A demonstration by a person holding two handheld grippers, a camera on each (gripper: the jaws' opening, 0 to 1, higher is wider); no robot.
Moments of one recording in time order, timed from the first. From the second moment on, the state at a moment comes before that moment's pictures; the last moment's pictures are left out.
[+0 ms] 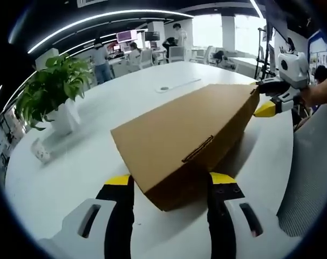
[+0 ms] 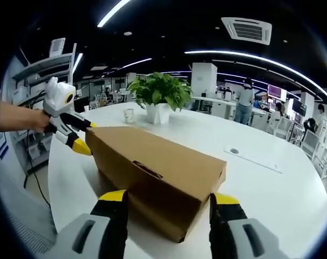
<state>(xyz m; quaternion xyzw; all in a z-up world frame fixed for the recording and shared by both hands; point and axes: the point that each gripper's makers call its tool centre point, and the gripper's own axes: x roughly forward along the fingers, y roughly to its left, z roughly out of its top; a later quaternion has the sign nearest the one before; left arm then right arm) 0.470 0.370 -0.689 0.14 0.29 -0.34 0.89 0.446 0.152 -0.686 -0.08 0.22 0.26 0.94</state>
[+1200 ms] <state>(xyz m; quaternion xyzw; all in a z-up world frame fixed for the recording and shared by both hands) 0.506 0.373 -0.632 0.12 0.23 -0.31 0.91 0.477 0.142 -0.634 -0.13 0.16 0.25 0.95</state>
